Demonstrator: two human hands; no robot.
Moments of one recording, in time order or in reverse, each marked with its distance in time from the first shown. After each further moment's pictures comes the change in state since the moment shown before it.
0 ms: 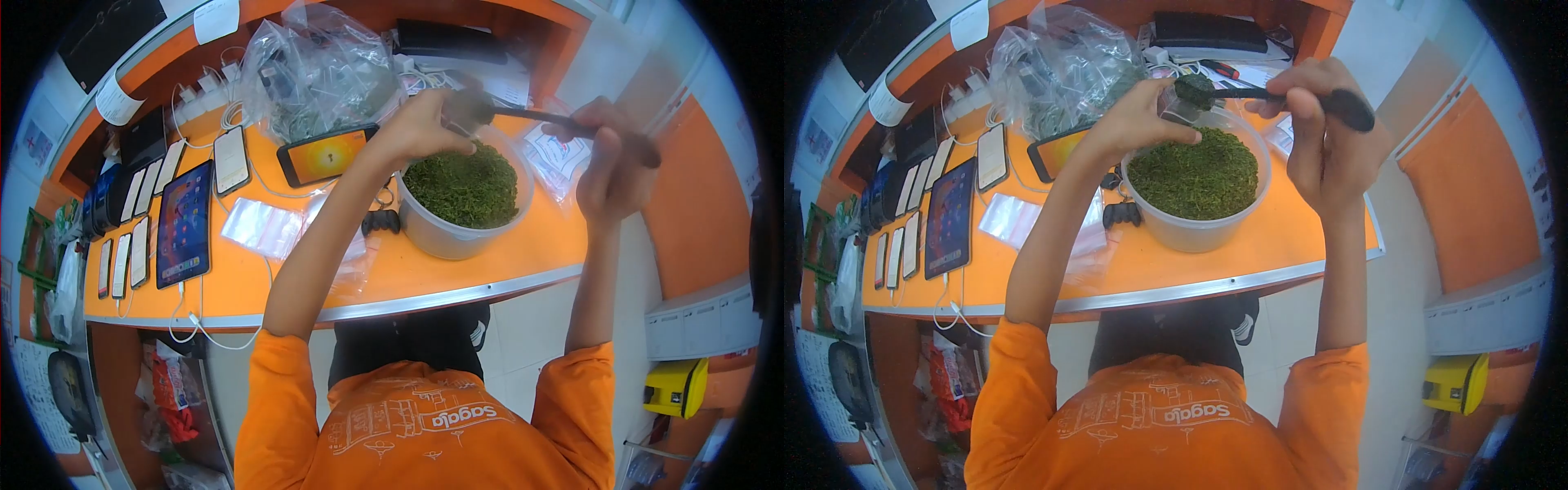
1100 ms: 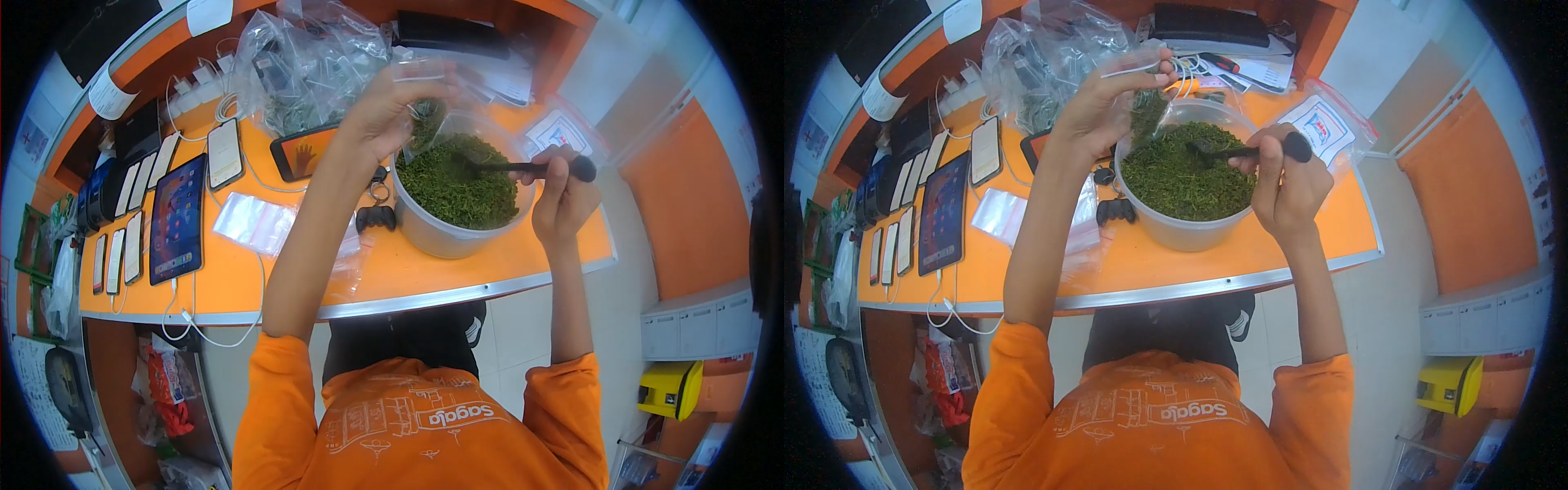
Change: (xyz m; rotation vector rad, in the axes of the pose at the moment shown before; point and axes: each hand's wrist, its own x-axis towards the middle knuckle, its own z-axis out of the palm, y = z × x) left_hand -0.010 0.011 -0.014 -0.759 0.110 0.044; right_hand -0.068 -0.006 0.024 -0.069 -0.007 0.452
